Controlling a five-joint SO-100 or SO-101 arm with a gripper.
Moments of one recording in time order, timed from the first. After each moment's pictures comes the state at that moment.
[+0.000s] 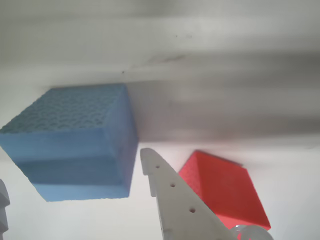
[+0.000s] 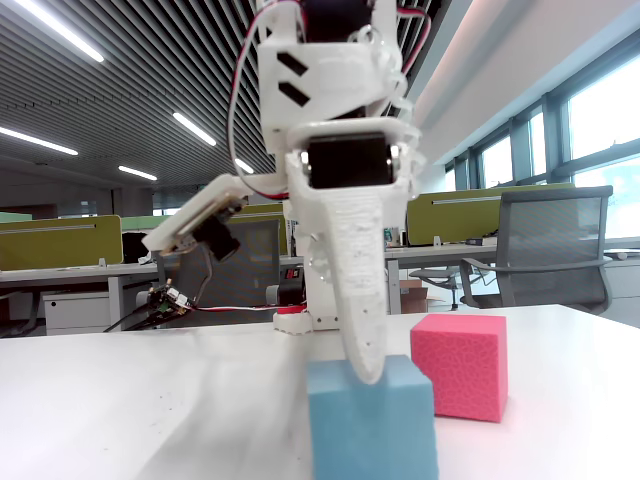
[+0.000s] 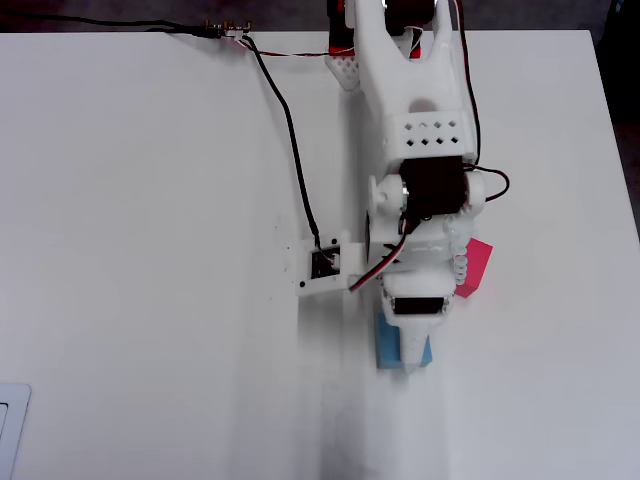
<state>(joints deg) 1.4 57.0 62.0 61.1 19.0</state>
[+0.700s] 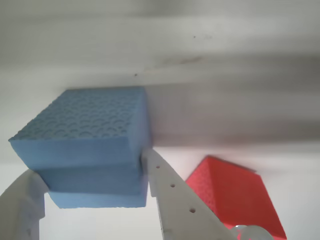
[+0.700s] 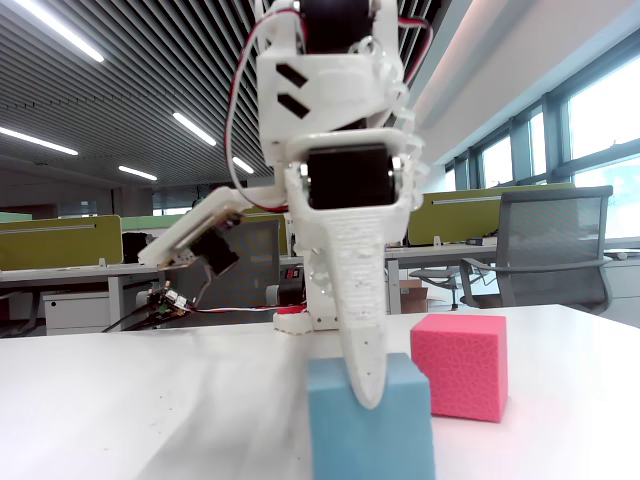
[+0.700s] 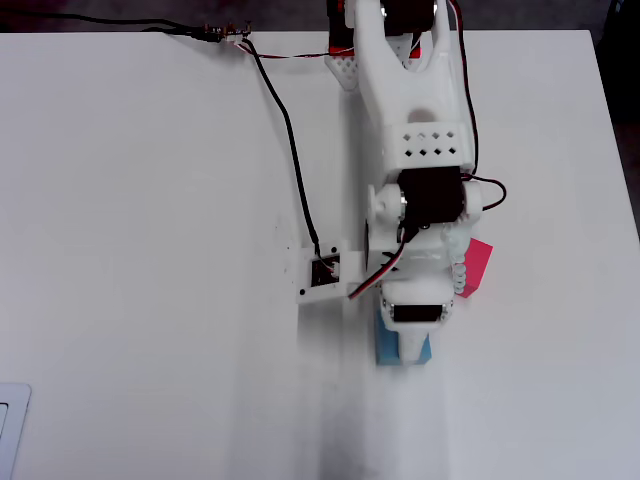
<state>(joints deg) 1.4 55.1 61.3 60.0 19.0</state>
